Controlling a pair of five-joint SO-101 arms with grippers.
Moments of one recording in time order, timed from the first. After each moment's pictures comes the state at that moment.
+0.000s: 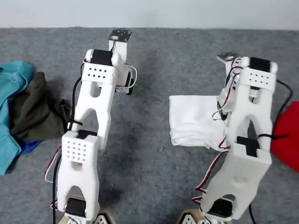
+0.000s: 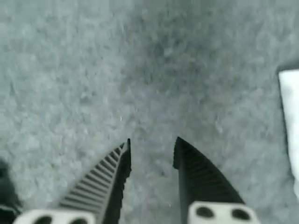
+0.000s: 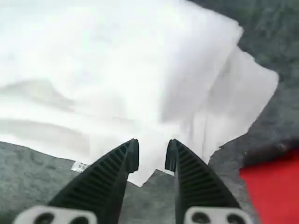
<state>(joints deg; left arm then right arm) 6.9 47.3 -54.6 98.9 4.4 12.6 29.0 -28.1 99.9 28.5</state>
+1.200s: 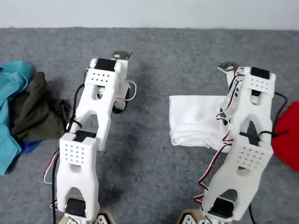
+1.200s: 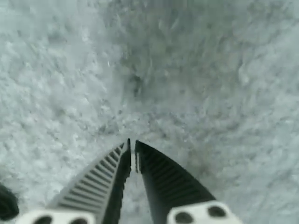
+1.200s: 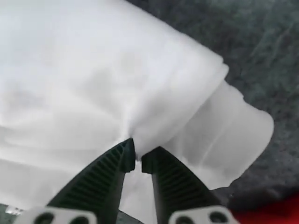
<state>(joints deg) 6.9 43.5 -36.1 98.9 4.6 15.6 39.8 -28.1 90.4 36.4</state>
